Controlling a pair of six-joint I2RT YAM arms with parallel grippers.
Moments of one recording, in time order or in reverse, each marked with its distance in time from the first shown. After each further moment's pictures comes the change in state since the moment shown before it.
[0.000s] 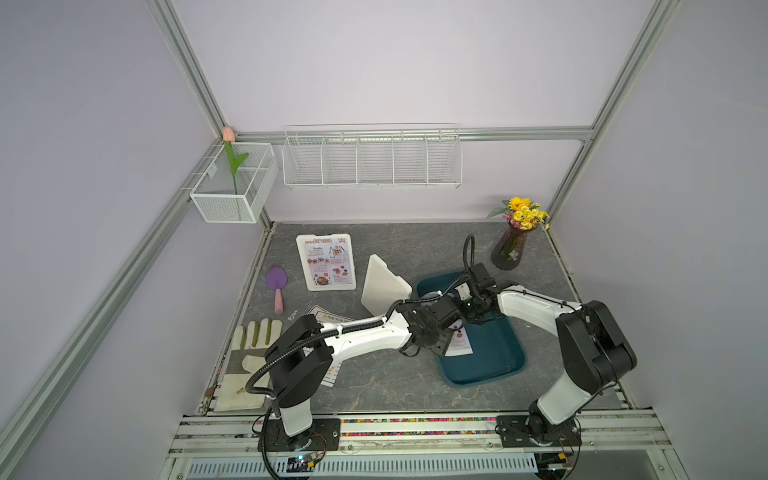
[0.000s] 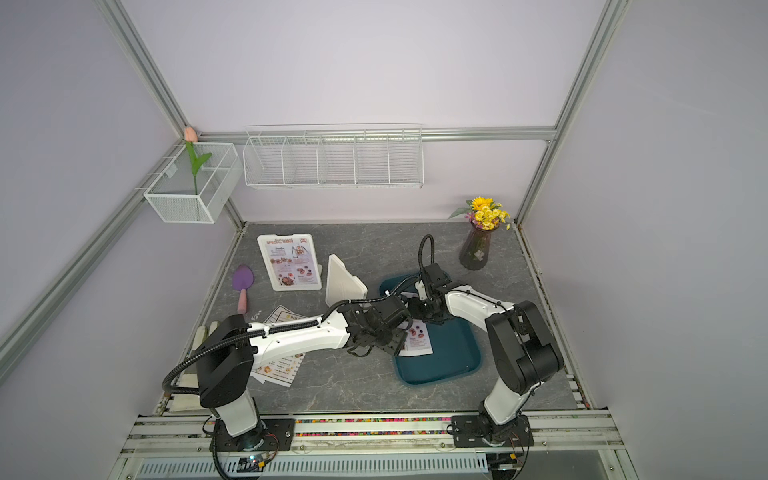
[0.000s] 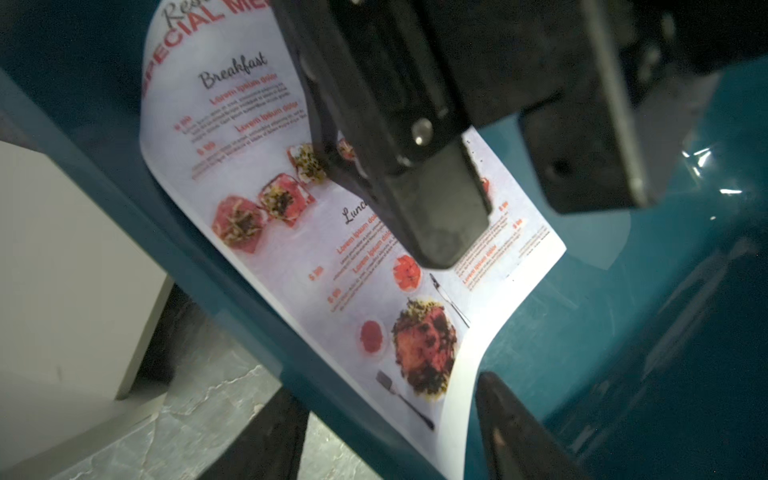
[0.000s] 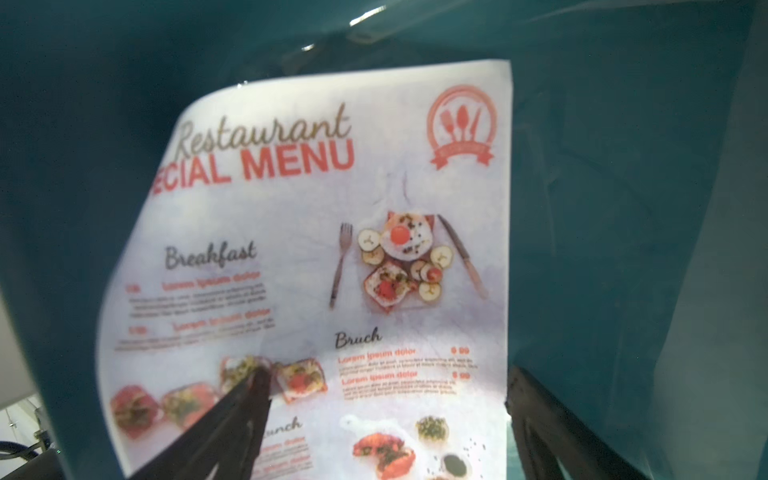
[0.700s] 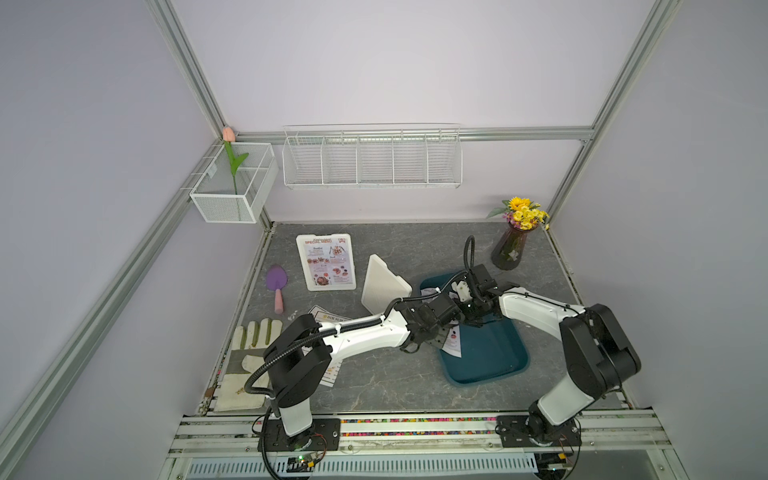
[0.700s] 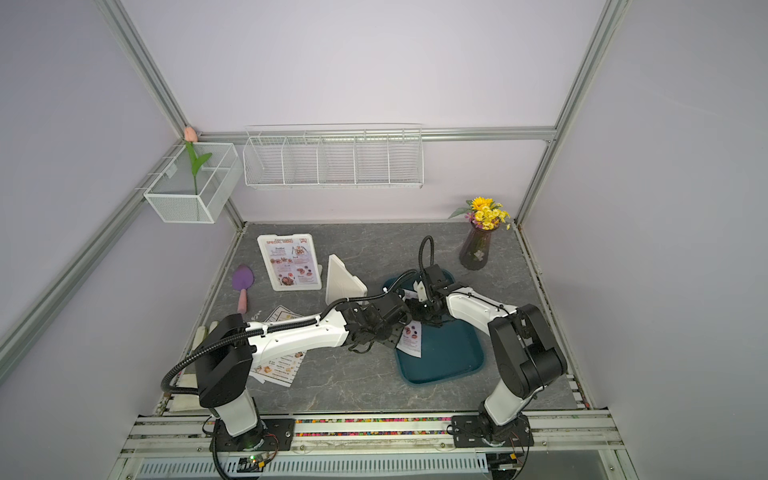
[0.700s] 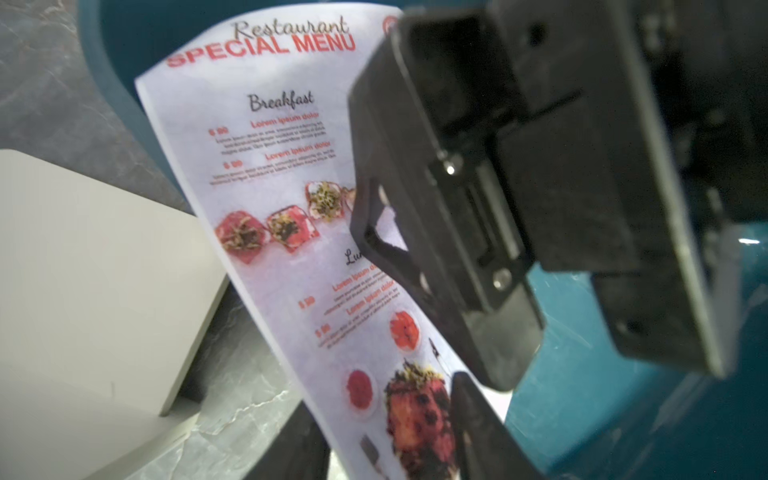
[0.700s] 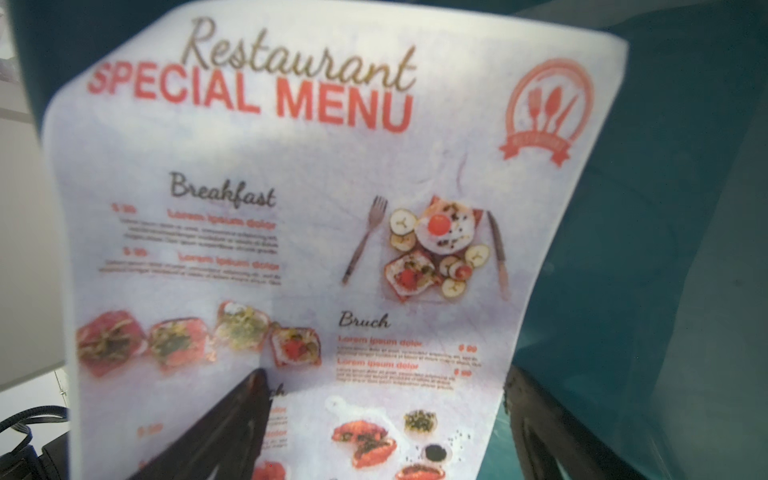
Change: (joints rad) left arm 0.015 -0.006 0.001 0.040 -0.074 -0.013; right arm 0.006 -0.025 -0.017 -0.001 -0.055 0.022
